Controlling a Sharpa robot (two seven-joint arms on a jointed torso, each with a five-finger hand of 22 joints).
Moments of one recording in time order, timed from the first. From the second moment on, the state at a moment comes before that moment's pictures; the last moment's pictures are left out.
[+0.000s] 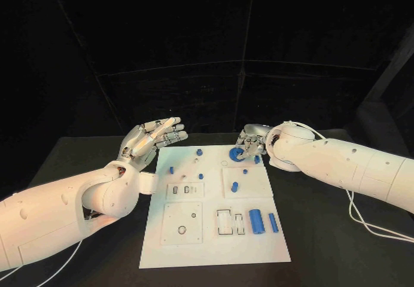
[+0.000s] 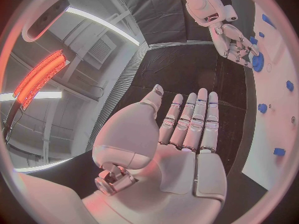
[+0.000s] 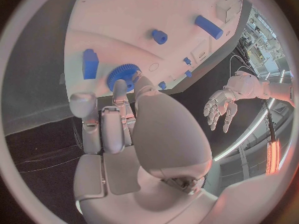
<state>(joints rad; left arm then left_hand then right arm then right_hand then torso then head) 1.20 -0.82 -0.06 1.54 0.08 -0.25 0.66 1.22 0.13 0.04 0.02 0.05 0.84 0.21 0.11 0.07 0.85 0.23 0.14 0.06 0.86 0.19 0.22 0.08 0.15 0.66 0.29 0.27 0.12 1.26 -0.62 0.02 1.16 -1.40 -0.08 -0.24 1.49 -0.11 0.04 0.21 0.23 0.87 0.15 0.13 0.07 1.17 0.06 0.74 0.68 1.47 -0.03 1.41 1.24 0.15 1.26 0.08 1.22 0.86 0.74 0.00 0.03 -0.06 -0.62</state>
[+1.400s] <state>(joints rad) 1.20 -0.82 -0.06 1.54 0.08 -0.24 0.65 1.22 0.13 0.04 0.02 0.05 0.84 0.21 0.11 0.07 0.85 0.23 0.14 0.06 0.86 0.19 0.22 0.08 0.15 0.66 0.29 0.27 0.12 1.24 -0.62 0.02 1.33 -1.59 -0.25 -0.28 1.47 -0.07 0.18 0.14 0.30 1.00 0.14 0.17 0.06 1.41 0.04 1.33 1.31 1.47 -0.03 1.51 1.31 0.10 1.35 0.08 1.35 1.08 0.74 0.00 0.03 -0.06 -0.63</state>
